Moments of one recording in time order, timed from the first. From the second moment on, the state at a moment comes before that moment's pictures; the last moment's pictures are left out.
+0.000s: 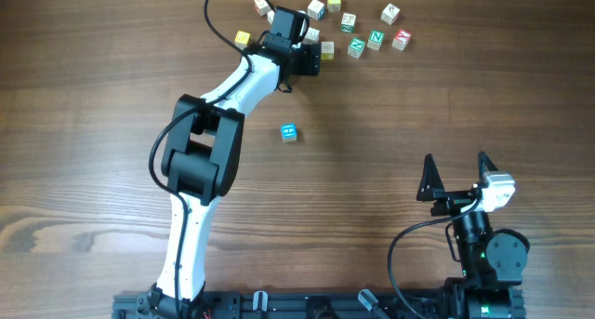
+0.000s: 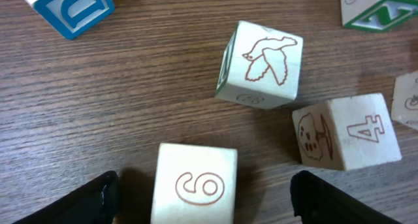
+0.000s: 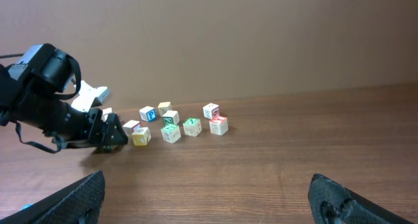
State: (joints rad) left arm -0.39 2.40 1.81 -0.32 0.00 -0.24; right arm -0.03 0.01 0.01 0.00 -0.12 0.13
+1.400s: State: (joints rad) left arm -0.42 1.87 1.81 -0.70 -0.03 -0.23; right arm -0.03 0.01 0.01 0.00 -0.12 0.13
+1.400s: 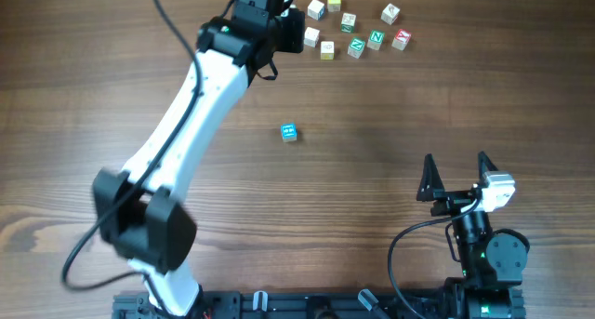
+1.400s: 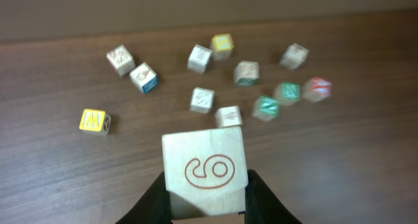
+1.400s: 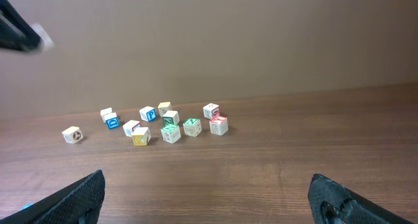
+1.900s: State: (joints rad) left arm -0.52 1.68 1.80 -0.99 -0.04 -0.24; right arm -0.03 0.01 0.01 0.00 -0.12 0.13
